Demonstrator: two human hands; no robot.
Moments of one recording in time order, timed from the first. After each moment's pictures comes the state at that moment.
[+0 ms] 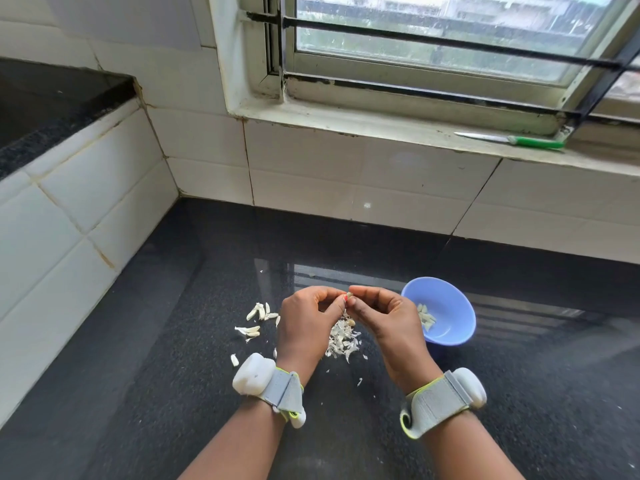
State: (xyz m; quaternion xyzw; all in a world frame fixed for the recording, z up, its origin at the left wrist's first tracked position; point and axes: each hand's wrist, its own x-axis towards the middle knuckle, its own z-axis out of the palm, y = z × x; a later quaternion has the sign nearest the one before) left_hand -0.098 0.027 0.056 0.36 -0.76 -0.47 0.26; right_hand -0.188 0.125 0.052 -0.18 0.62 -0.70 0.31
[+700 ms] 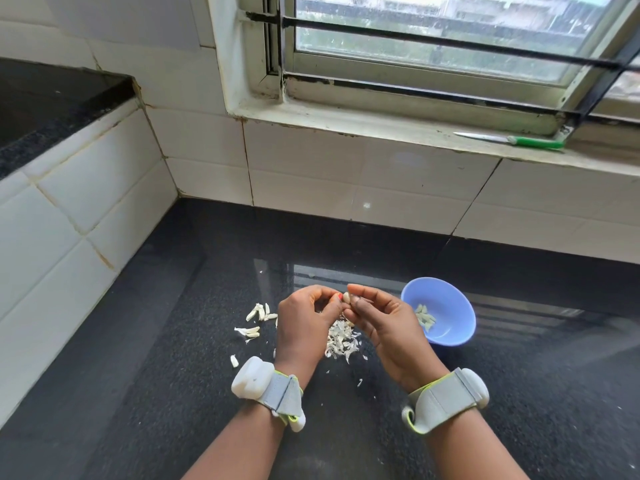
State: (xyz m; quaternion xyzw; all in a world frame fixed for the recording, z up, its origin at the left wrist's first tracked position) left_hand -0.097 0.026 0.055 0.36 -0.76 -0.47 0.28; right_hand -0.187 0.124 0.061 -0.10 0.53 -0.74 0.40
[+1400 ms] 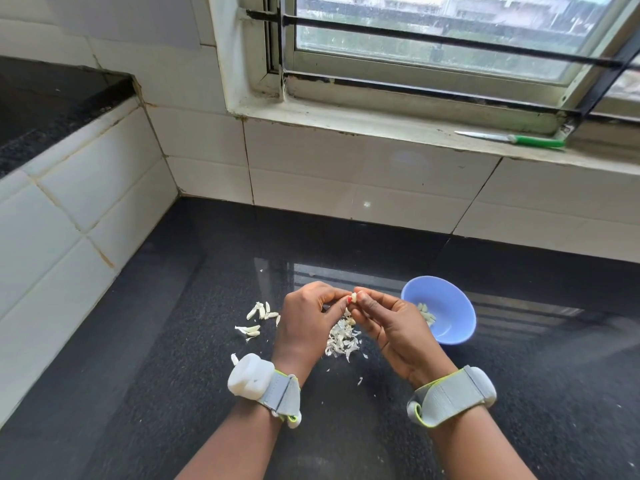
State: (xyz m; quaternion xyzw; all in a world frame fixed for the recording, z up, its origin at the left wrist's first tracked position) left_hand -0.093 0.022 0.060 0.25 -0.83 -0.41 0.29; right_hand -0.195 0.130 0.065 -0.04 0.52 -0.73 0.44
